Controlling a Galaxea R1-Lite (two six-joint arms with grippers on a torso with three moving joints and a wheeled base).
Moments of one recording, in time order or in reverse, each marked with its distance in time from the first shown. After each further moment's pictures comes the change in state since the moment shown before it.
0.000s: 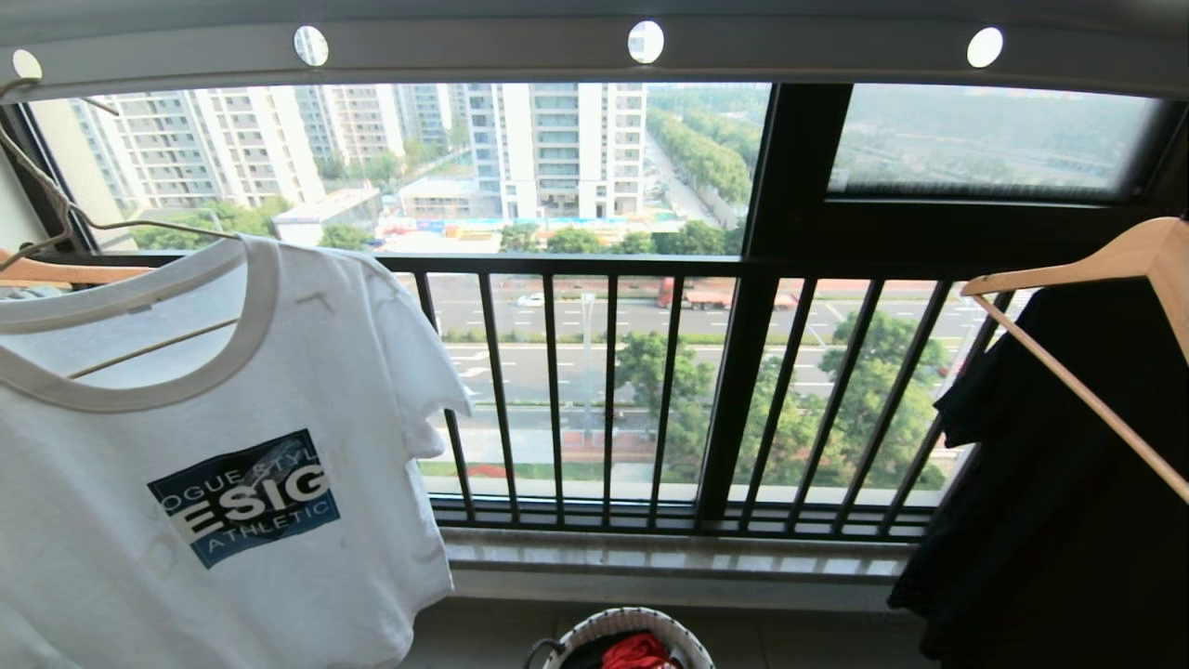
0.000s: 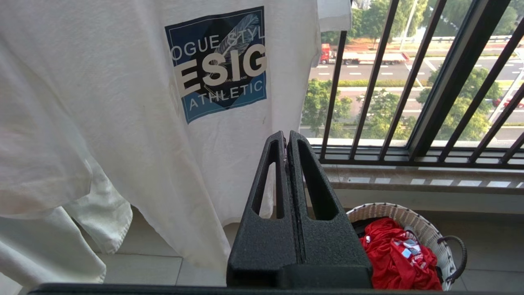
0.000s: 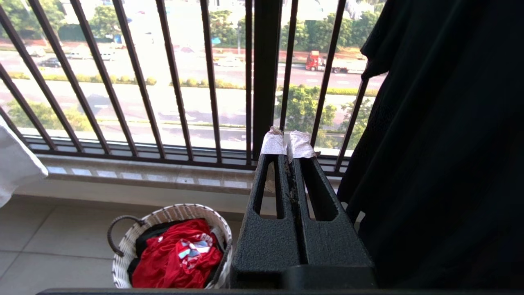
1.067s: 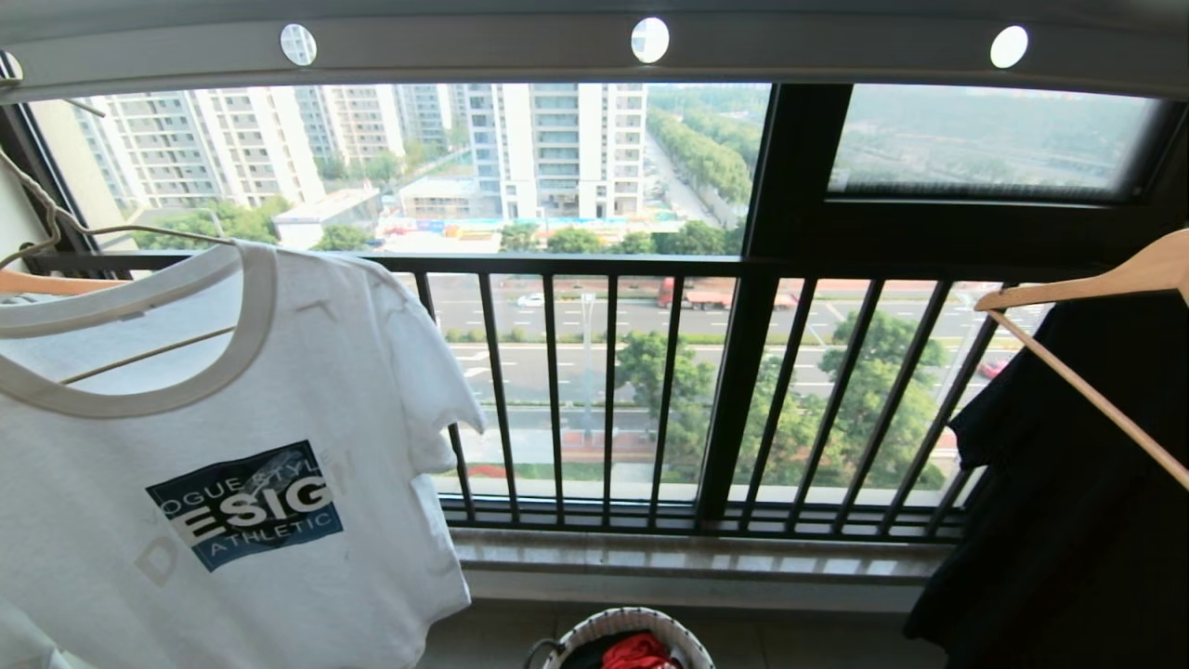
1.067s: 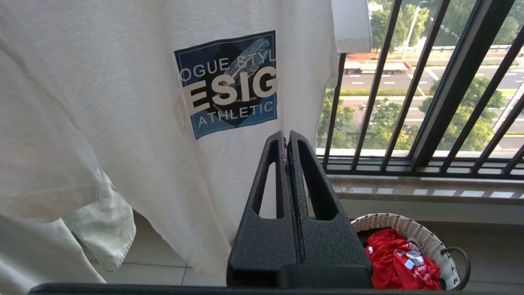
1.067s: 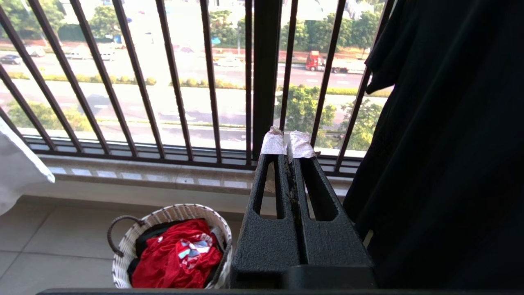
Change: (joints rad) left arm 0.000 0.000 -0.067 0.020 0.009 0.008; right arm 0.000 0.000 0.000 0.000 0.000 0.000
